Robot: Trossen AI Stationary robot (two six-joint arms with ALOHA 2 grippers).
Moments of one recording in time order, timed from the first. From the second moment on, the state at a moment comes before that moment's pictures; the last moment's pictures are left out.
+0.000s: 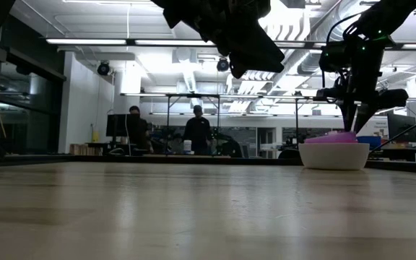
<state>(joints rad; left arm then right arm) 0.03 1.90 1.56 -0.29 0.33 0.04 -0.99 1.18 0.79 -0.86 0.02 0.68</state>
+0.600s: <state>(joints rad) 0.03 1.90 1.56 -0.29 0.33 0.04 -0.99 1.15 0.79 -0.86 0.02 0.62</state>
